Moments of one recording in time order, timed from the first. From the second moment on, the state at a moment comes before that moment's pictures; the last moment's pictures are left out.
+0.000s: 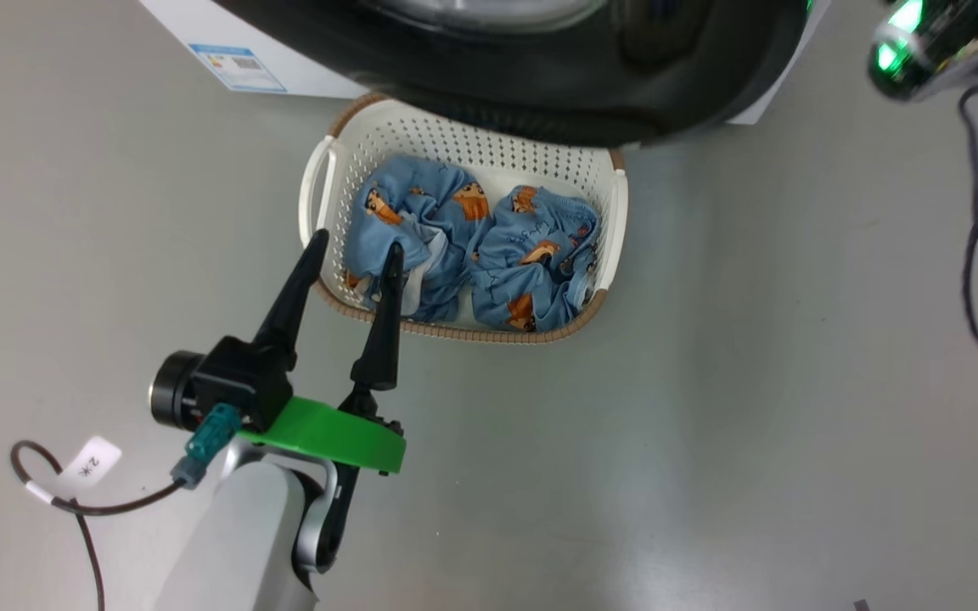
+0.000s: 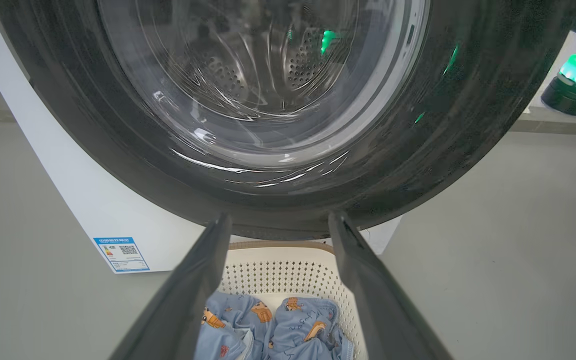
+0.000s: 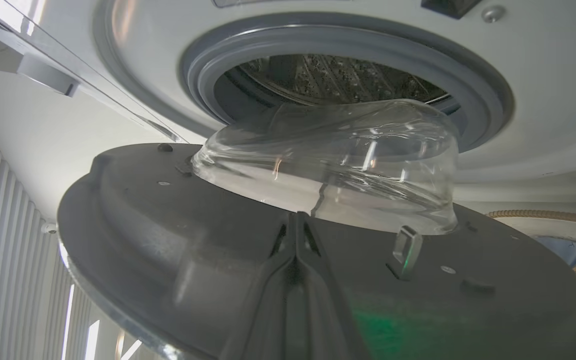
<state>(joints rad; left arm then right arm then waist) -0.45 0.03 -0.39 0.23 -0.30 0.00 -0.25 -1.20 -0.24 -0.03 0.67 1.53 0.13 0.87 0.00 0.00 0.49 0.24</state>
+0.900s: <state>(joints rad) -0.33 0.03 -0.34 0.27 -0.27 -0.03 -0.25 -0.74 -0.08 0.09 0.36 1.54 0.13 0.79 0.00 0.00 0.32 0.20</state>
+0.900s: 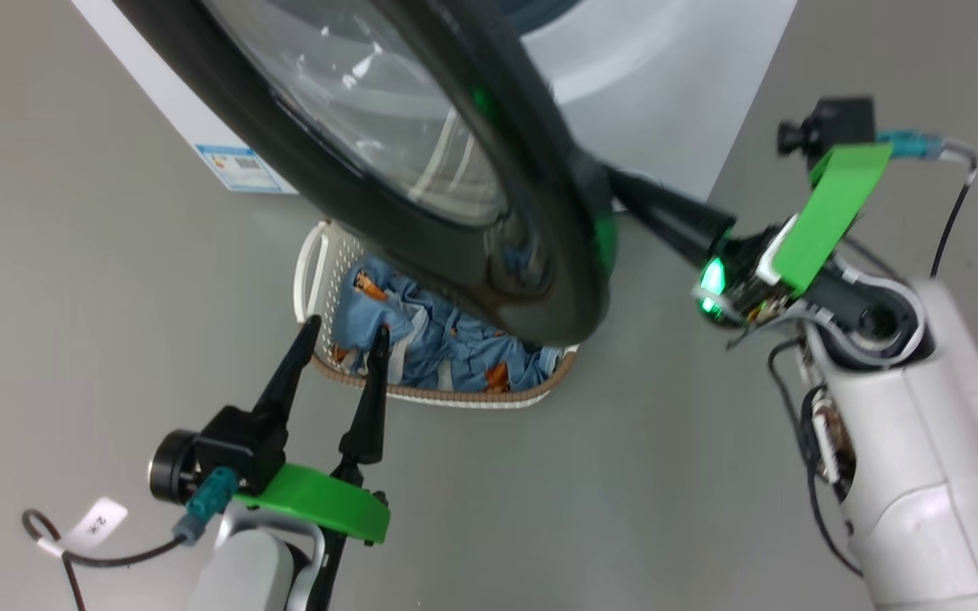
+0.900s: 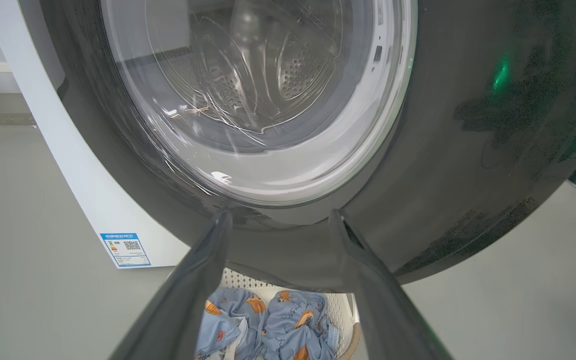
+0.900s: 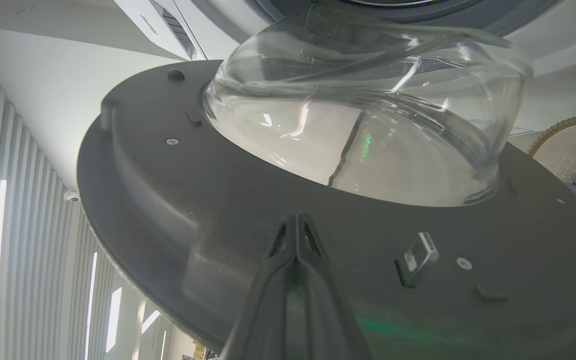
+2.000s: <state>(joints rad) -0.19 0.03 -0.33 0.32 -0.27 -0.06 -0.25 -0.57 -0.08 0.44 0.42 1.76 0.13 0.52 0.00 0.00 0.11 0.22</state>
